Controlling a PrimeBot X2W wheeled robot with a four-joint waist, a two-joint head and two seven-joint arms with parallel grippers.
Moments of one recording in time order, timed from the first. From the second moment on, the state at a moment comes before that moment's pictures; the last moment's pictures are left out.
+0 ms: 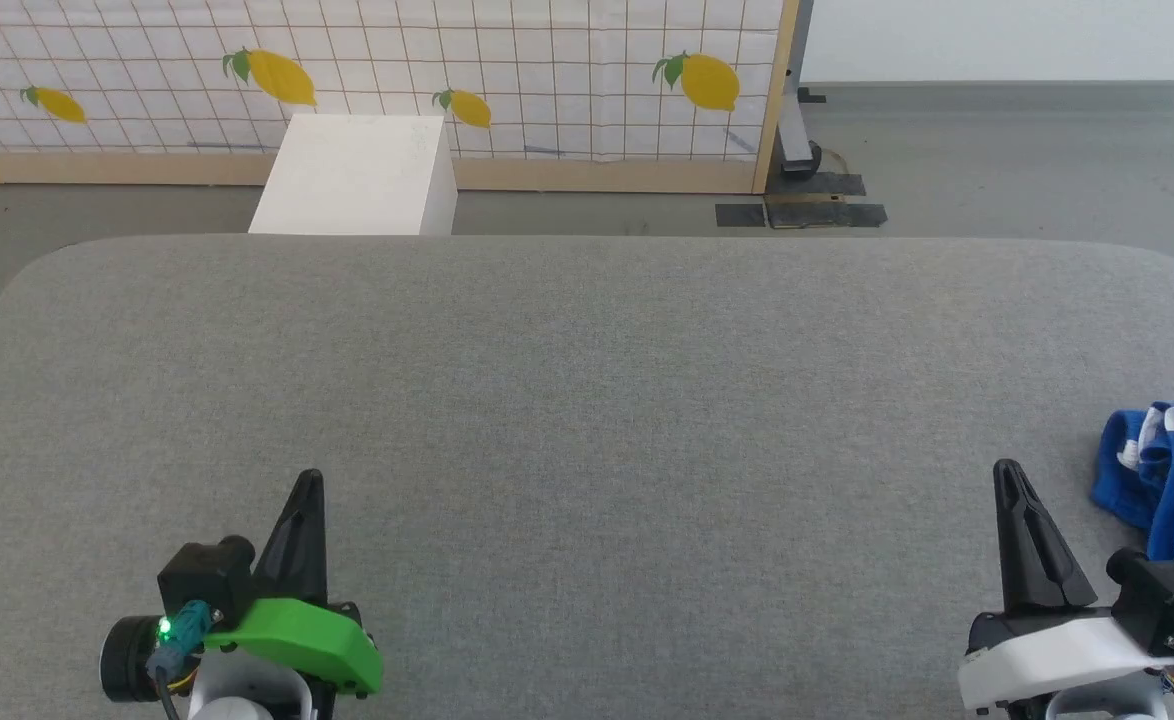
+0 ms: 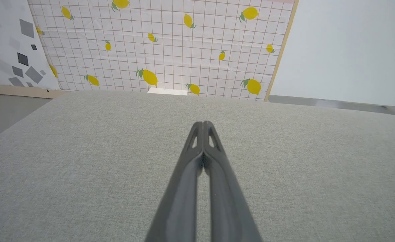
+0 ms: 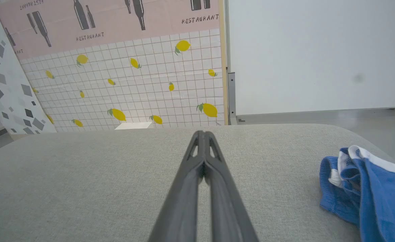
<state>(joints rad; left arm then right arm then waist) -0.04 0.15 -0.07 0.18 -0.25 -0.03 -0.21 0.06 -0.05 -0.07 0.06 0.16 0.13 -0.22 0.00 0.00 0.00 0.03</state>
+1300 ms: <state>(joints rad) -0.03 0.12 -0.05 0.11 -0.16 -0.02 -0.13 0.05 -0.05 -0.05 0.04 0.10 0.13 -0.14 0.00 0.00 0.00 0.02</state>
